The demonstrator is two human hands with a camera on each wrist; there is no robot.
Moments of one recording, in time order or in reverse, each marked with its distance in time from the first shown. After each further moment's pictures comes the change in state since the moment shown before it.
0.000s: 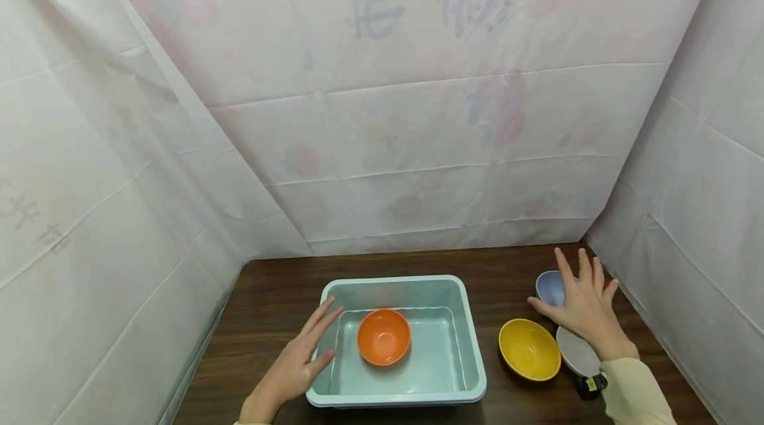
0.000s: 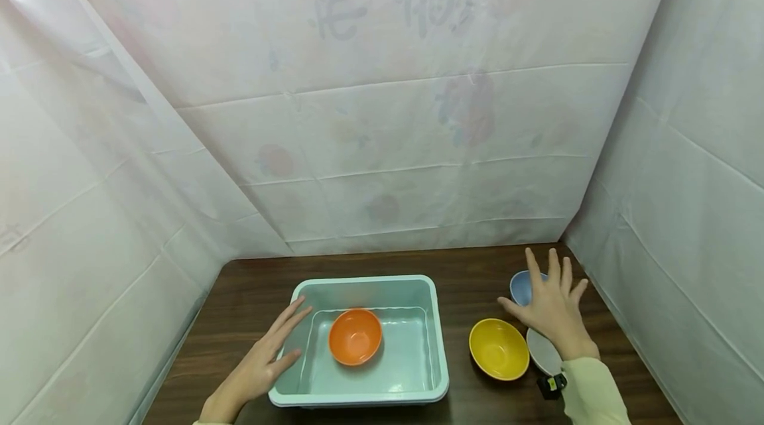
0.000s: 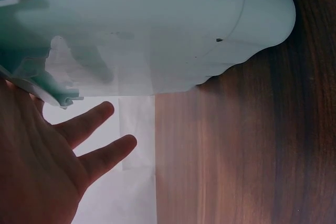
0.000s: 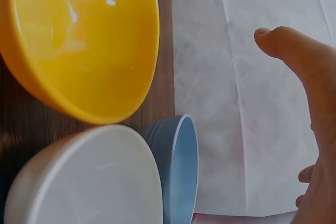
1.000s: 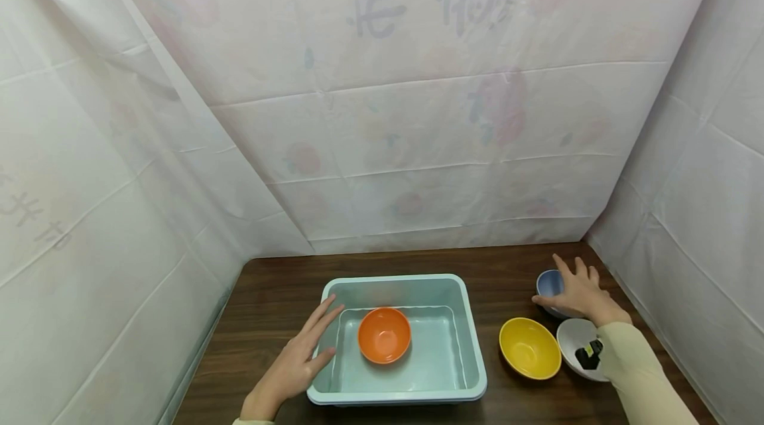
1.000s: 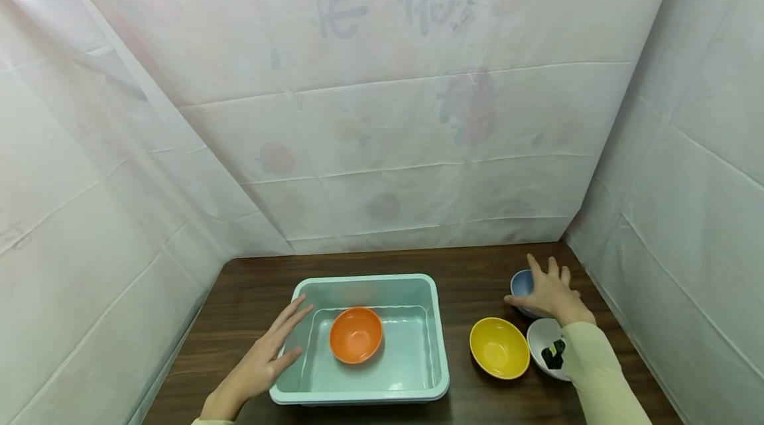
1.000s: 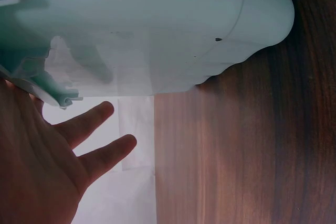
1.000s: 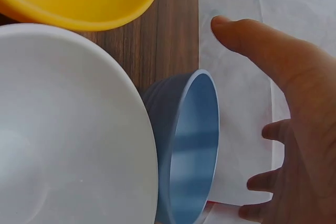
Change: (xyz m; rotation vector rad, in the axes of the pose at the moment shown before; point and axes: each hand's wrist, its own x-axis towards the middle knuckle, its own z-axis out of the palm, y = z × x) left_hand 0.000 -0.001 0.001 0.017 0.013 0.026; right_hand 0.036 0.033 0.007 0.012 -0.443 0.179
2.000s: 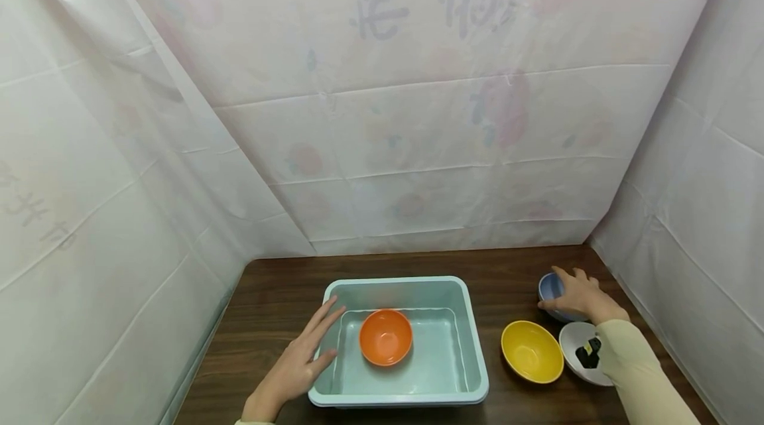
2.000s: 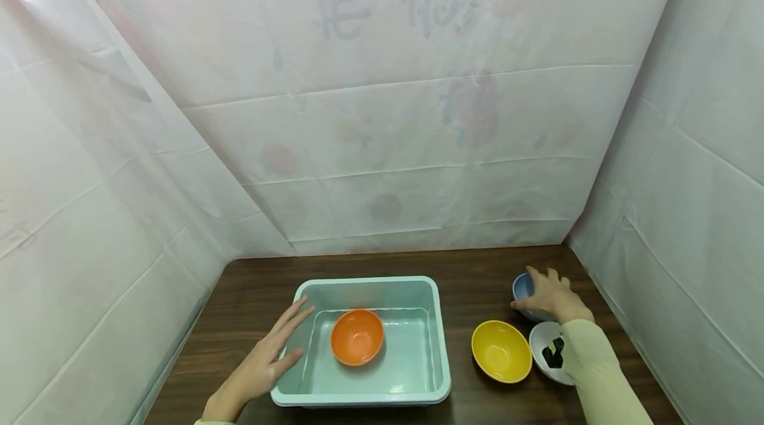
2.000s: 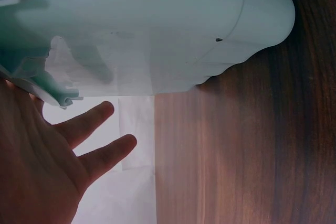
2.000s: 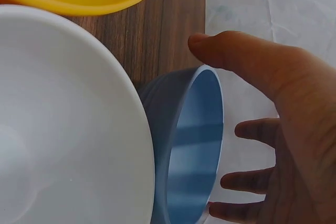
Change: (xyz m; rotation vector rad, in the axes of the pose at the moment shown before) left_hand -0.001 0.003 -0.002 -0.001 0.012 0.006; right_hand 0.010 0.001 -0.005 -0.015 -0.124 0.005
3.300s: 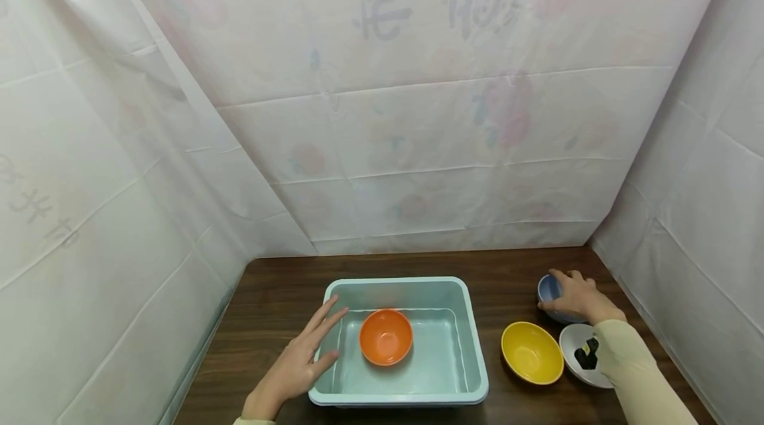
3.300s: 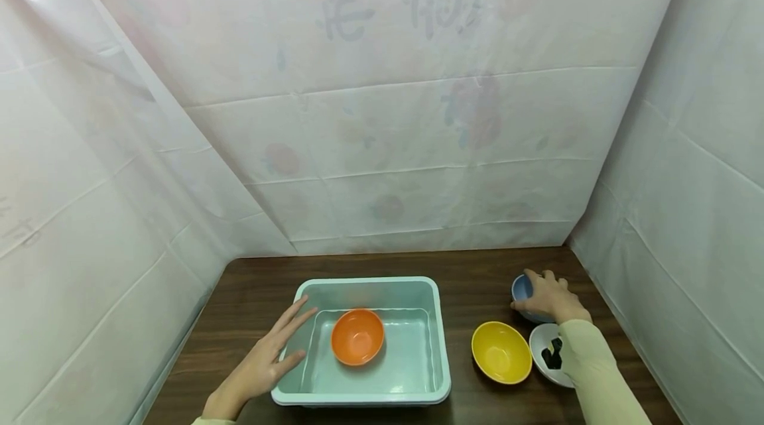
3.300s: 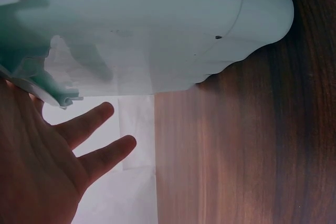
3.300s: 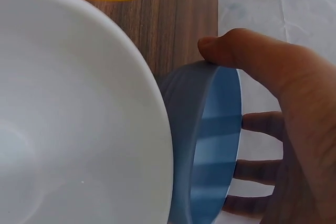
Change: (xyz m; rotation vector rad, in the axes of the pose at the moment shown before) left_hand 0.000 -0.002 0.001 0.004 -0.002 0.003; right_hand 0.005 0.003 0.007 -0.033 0.035 -0.010
